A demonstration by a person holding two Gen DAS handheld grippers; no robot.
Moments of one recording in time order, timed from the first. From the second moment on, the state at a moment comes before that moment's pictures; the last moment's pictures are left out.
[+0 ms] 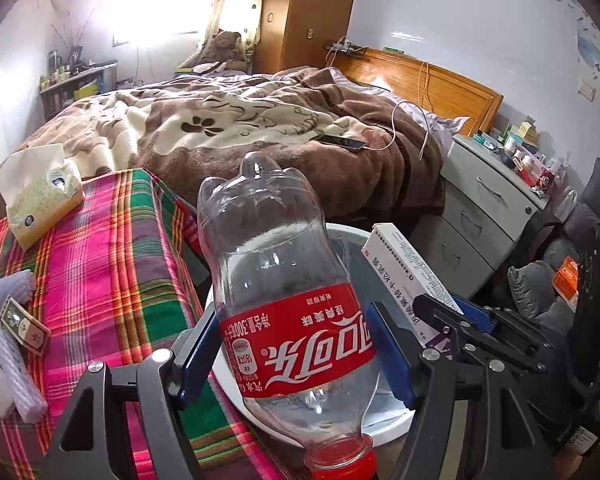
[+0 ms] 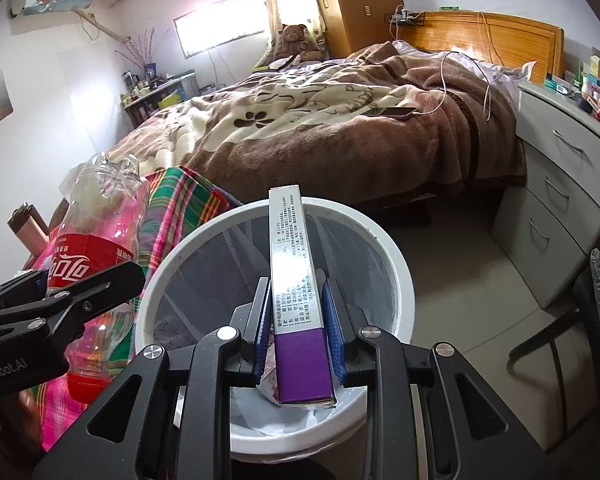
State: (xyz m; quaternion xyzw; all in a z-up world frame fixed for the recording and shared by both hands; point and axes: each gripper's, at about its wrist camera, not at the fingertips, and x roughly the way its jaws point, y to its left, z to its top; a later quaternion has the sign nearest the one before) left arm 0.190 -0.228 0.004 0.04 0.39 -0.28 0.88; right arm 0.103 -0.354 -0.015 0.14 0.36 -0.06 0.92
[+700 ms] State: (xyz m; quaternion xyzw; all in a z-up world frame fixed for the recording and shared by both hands) left arm 0.183 -0.195 0.015 0.01 0.37 -0.25 0.89; right arm 0.100 -0.339 -0.003 0.12 0.34 -0.06 0.93
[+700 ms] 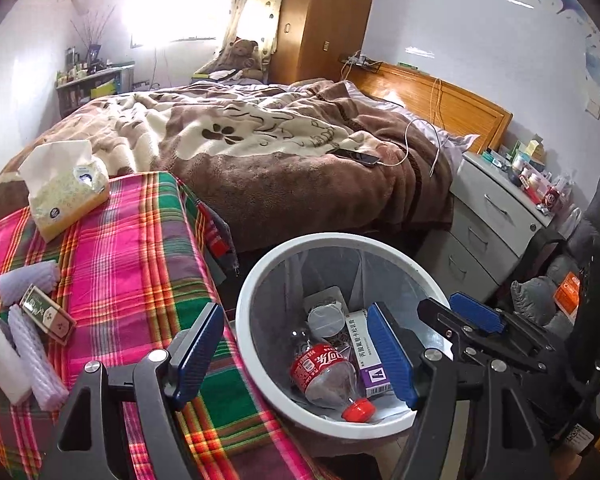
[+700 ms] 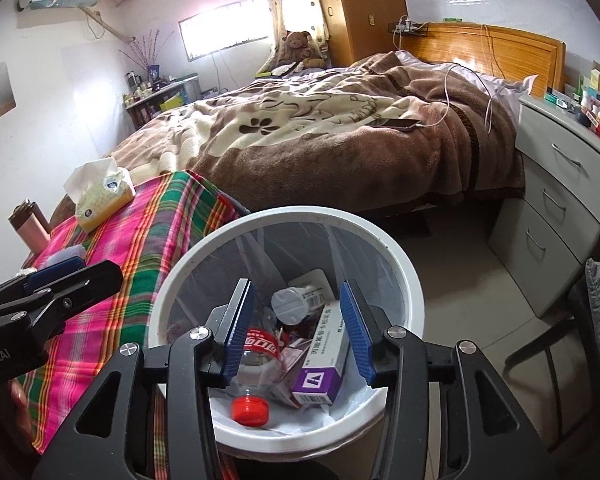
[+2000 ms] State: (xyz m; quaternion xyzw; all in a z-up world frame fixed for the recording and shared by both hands) left arm 0.167 -0.001 0.020 -0.05 0.35 -0.08 0.93; right arm 0.125 -0.218 0.014 0.07 0.31 0.07 0.94
